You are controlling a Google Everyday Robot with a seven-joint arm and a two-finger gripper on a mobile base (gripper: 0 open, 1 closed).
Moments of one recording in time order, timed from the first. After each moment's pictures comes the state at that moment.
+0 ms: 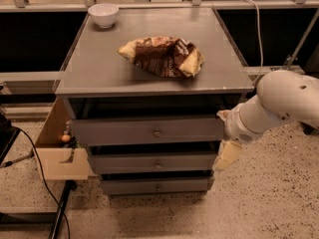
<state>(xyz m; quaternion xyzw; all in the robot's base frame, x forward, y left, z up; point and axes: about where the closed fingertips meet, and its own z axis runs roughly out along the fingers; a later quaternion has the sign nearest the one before) 0.518 -0.173 0.709 -0.61 0.76 0.06 0.21</state>
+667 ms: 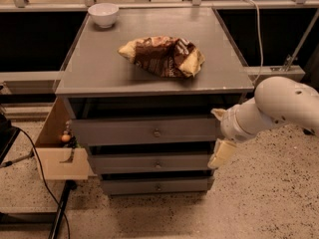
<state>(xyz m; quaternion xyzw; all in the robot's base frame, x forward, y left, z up) 0.538 -0.164 0.694 -0.63 0.73 0.06 0.25</state>
